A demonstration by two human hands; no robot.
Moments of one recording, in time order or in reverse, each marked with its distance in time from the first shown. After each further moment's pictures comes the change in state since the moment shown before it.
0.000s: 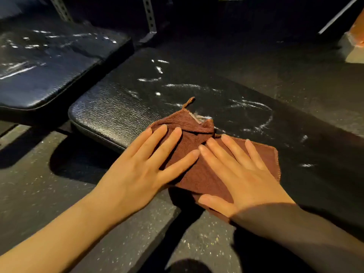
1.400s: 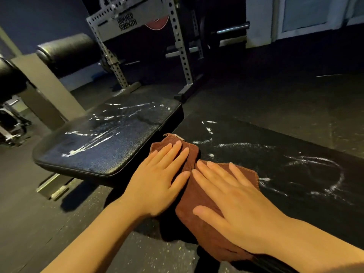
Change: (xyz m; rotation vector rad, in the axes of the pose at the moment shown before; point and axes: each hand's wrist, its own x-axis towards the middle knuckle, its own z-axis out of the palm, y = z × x) left_hand 0.007 -0.120 -0.005 -0.273 -0.218 -0.439; right_hand 0.131 -0.047 -0.013 0.341 -0.218 -0.080
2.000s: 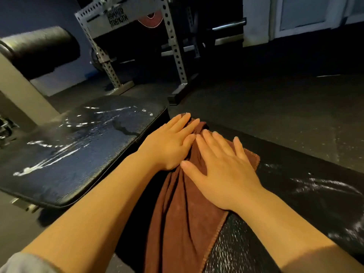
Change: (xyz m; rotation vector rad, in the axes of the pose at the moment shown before) left_hand 0.152 -0.009 0.008 0.004 -0.186 -0.027; right_hand 0.088 0.056 -0.019 -0.017 0.068 0.339
